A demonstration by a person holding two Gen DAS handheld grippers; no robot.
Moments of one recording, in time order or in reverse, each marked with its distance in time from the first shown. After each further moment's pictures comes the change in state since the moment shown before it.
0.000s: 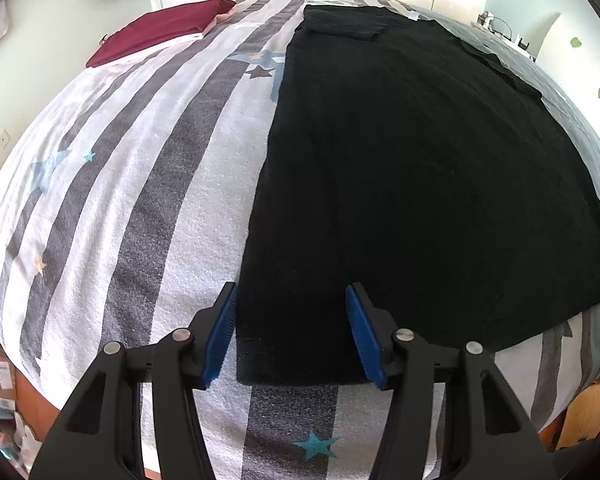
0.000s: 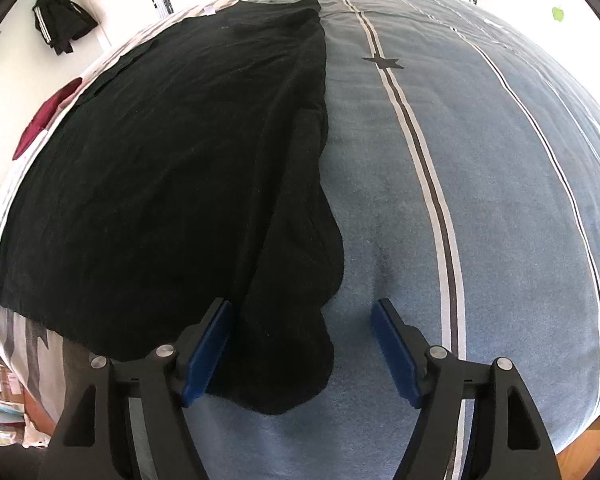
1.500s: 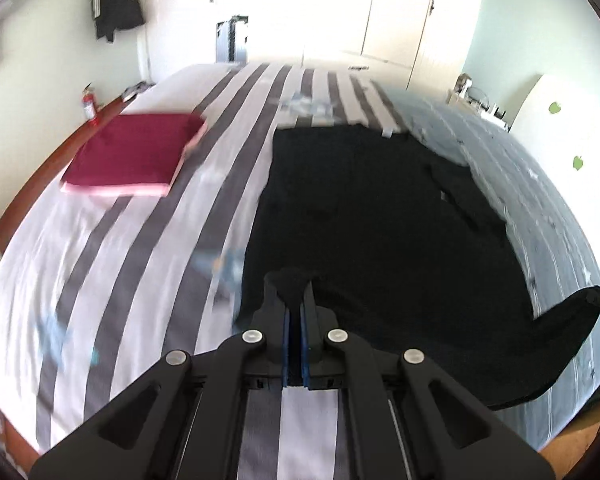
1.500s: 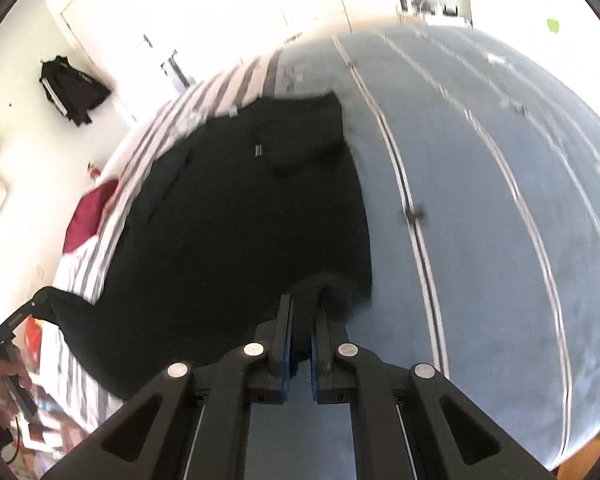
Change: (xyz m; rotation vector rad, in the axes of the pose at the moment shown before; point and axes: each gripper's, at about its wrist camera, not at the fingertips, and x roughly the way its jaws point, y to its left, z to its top) left arm -0.084 -0.026 0.230 -0.012 -0.204 -0.122; right arm -0.090 0.009 0.167 0.120 -0.149 0.131
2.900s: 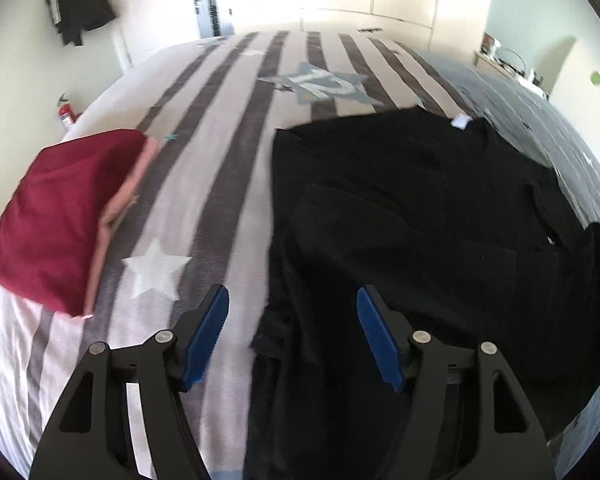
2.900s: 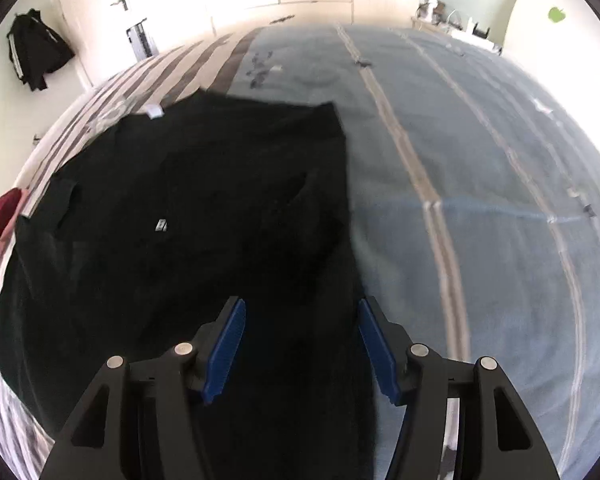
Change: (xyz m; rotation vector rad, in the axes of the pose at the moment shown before) left arm 0.237 -0.007 0.088 0.111 0.134 0.083; right arm 0.231 0.005 0.143 -0.126 0.067 -0.166
